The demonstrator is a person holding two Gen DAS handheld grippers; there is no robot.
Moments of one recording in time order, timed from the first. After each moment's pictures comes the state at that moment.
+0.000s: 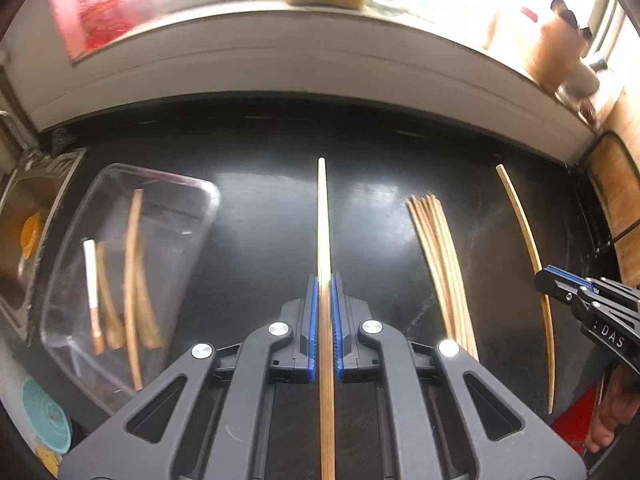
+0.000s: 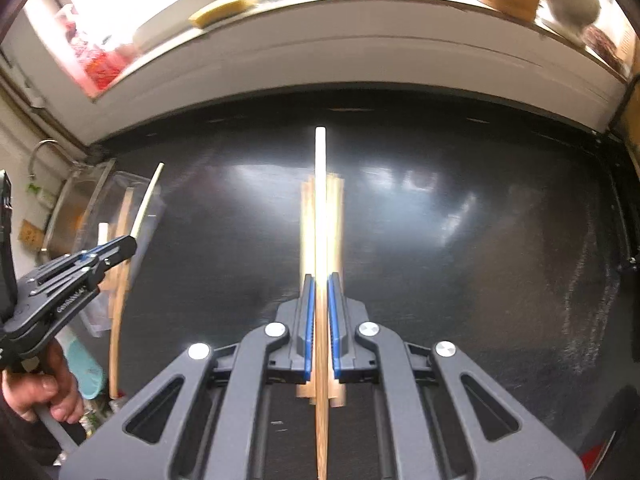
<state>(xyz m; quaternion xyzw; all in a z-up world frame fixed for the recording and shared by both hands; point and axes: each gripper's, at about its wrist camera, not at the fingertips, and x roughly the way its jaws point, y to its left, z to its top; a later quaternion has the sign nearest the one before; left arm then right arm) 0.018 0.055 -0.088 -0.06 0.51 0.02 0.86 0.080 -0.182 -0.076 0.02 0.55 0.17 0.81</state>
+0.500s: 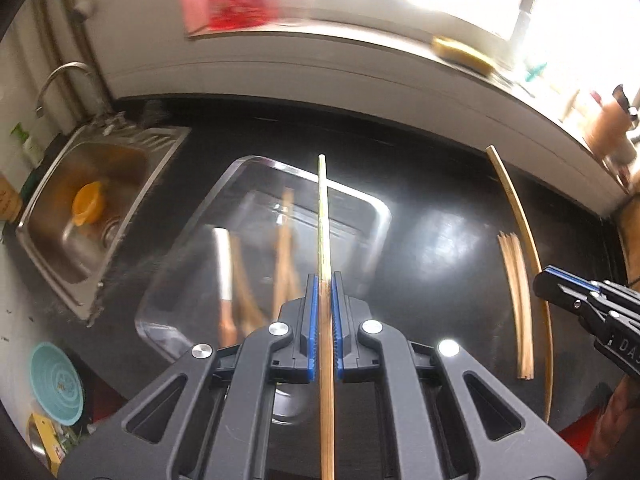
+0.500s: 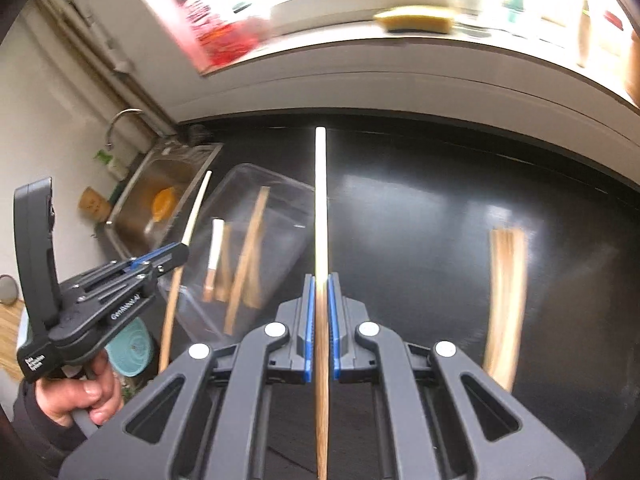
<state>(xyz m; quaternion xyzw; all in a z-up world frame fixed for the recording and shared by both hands) -0.029 0.207 -0.051 -0.09 0.49 0.11 0.86 0.067 -0.006 -0.039 0.01 0.54 0.30 0.79</state>
